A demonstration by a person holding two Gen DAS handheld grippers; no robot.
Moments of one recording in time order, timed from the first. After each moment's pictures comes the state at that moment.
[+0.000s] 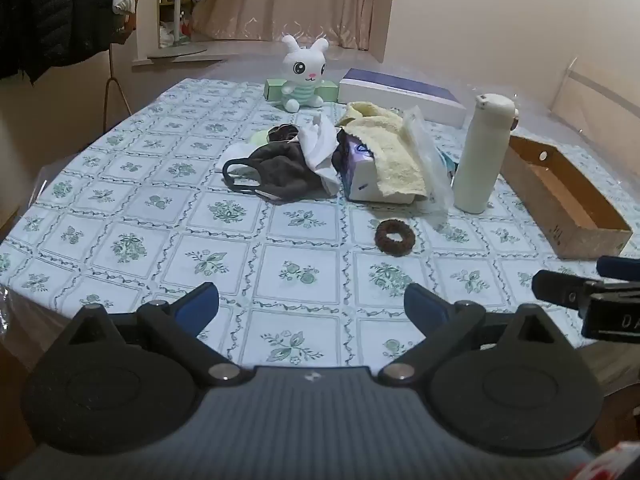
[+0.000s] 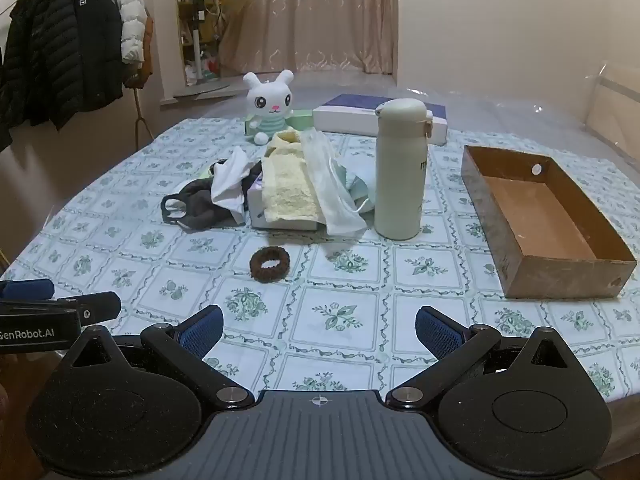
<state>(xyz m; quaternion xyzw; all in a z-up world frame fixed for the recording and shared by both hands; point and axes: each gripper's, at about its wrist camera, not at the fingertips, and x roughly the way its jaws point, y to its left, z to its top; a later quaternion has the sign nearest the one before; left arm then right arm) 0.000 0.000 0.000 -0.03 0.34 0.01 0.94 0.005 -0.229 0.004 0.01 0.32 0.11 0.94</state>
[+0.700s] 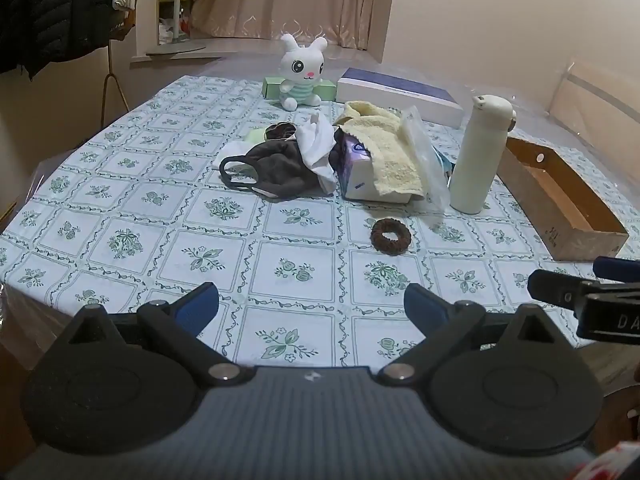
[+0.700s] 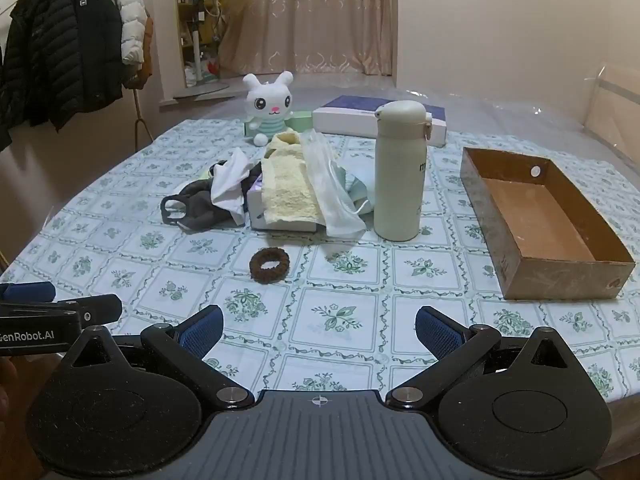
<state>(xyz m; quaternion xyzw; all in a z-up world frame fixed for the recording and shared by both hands) -0.002 0.000 -0.001 -0.05 0.34 0.00 0.94 0.005 -0.228 0.005 0.01 0.32 0.11 0.94</state>
